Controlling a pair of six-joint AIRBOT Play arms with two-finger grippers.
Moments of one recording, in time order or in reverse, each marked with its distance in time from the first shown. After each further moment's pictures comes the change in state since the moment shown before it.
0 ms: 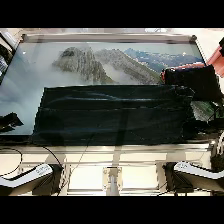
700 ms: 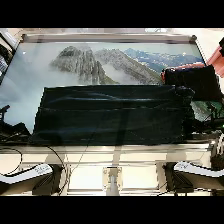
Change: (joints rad) left arm 0.006 -0.069 -0.121 0.059 -0.050 0.087; right arm -0.002 -0.023 -0.002 0.105 0.121 0.005
